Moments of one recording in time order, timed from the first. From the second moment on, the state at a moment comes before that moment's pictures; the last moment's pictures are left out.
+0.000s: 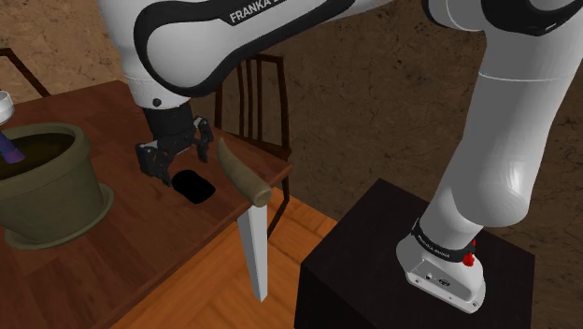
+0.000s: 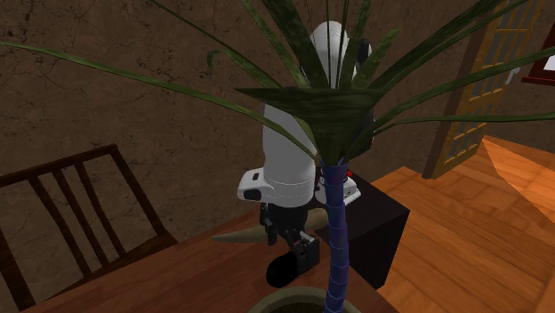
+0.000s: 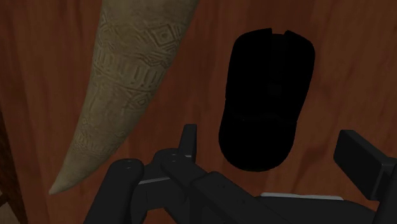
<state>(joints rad) 0.19 0.21 0.54 -1.79 -0.12 1.99 0.58</state>
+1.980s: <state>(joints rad) 0.19 0.20 0.54 -1.73 -0.11 1.92 0.57</state>
